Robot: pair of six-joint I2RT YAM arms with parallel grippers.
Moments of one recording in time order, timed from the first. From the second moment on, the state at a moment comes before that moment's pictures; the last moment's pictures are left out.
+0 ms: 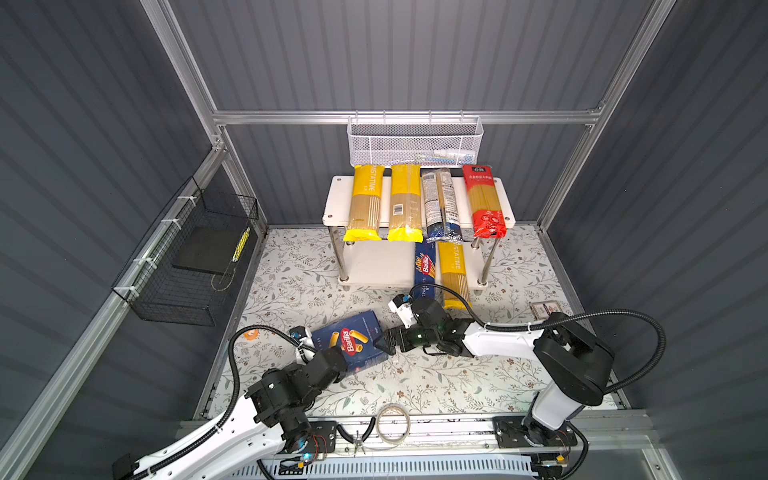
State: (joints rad) left arm -0.99 0.54 0.50 -0.98 -0.61 -1.16; right arm 0.91 1.69 0.82 0.19 -0.39 0.61
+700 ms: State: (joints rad) left arm -0.82 0.65 0.45 -0.75 -0.45 -1.01; right arm 0.92 1.76 0.87 0.20 -0.43 0.65
